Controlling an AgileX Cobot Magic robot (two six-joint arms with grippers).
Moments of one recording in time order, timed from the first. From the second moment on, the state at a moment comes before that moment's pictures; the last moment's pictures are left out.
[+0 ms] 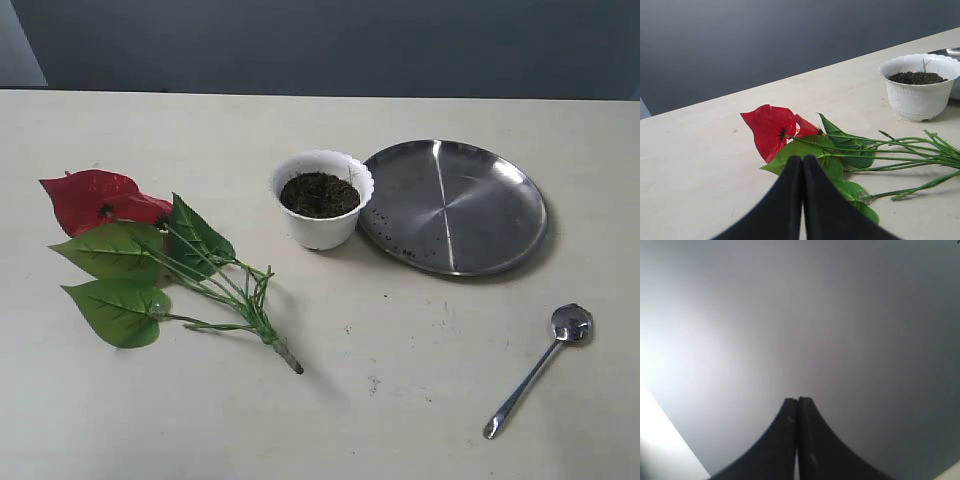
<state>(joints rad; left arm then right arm) -0.28 0.00 0.00 0.04 0.25 0.11 0.25 0.00 0.00 0.33 -0.36 0.44</state>
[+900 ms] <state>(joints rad) -0.28 0.00 0.00 0.04 0.25 0.11 0.30 1.21 -0.78 0.13 0.98 0.35</state>
